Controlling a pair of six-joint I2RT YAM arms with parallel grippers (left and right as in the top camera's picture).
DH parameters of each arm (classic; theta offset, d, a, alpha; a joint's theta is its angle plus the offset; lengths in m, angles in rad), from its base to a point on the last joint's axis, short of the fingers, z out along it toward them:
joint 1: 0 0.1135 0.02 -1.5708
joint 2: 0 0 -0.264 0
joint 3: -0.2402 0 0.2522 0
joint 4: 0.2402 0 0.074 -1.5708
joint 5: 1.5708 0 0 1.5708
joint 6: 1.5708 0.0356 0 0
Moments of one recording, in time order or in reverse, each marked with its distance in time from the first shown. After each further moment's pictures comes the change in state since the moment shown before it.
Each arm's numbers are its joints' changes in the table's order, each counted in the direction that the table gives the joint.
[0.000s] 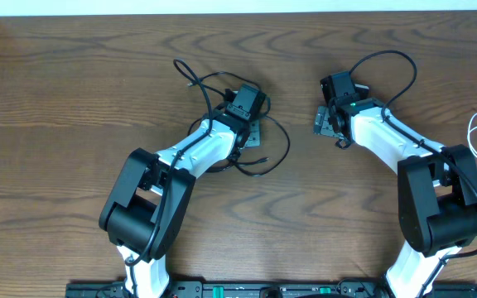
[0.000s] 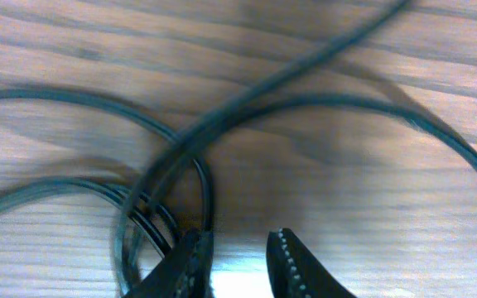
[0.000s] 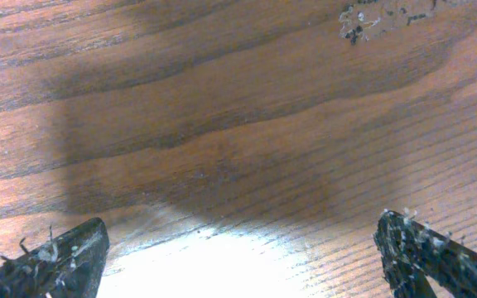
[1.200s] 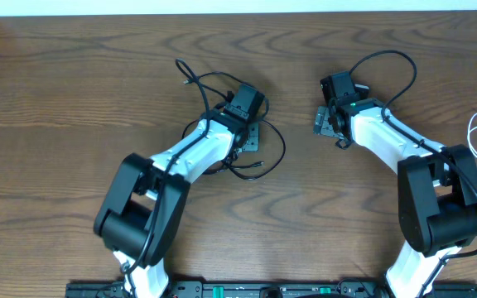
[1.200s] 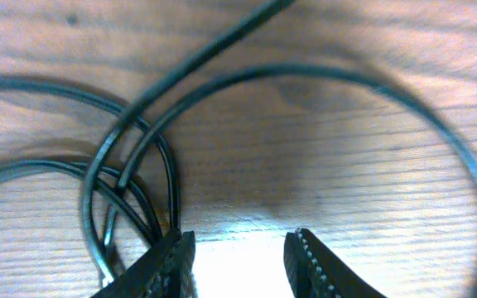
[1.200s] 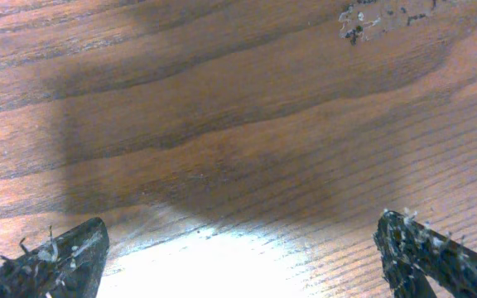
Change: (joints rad) left arm 0.001 -0.055 0.000 0.078 0.090 0.080; right arm 0.000 0.000 0.000 0.000 0.000 0.000
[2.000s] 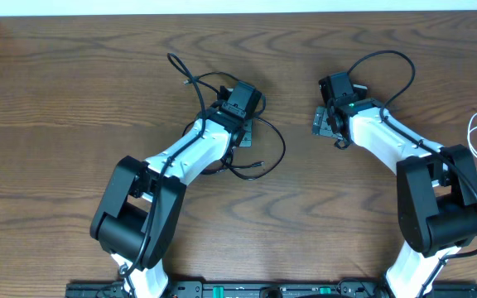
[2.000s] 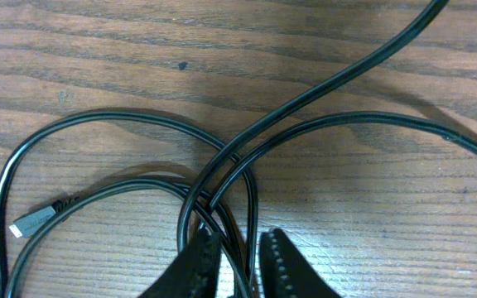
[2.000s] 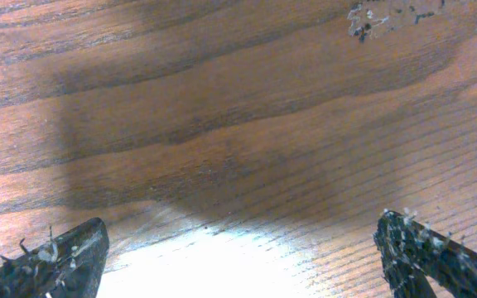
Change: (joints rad) left arm 0.012 -0.001 0.000 0.005 -0.151 -0.003; right arm 0.009 0.000 0.000 0.000 0.000 0.000
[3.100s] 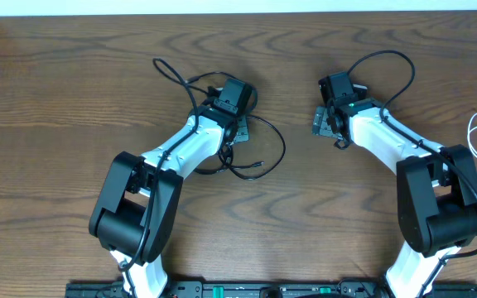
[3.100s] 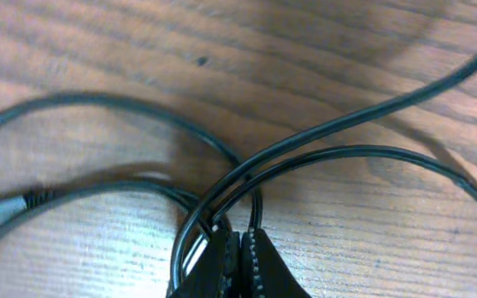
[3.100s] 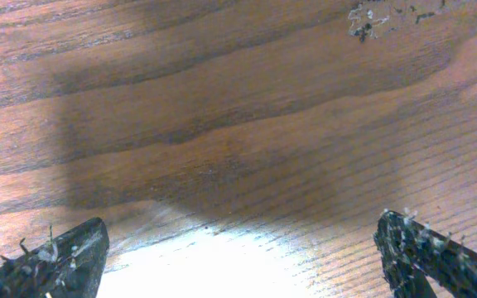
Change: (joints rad) left arm 0.050 0.017 0.000 -0.021 0.087 -0.162; right arm 0.000 0.000 0.000 0.000 0.000 0.000
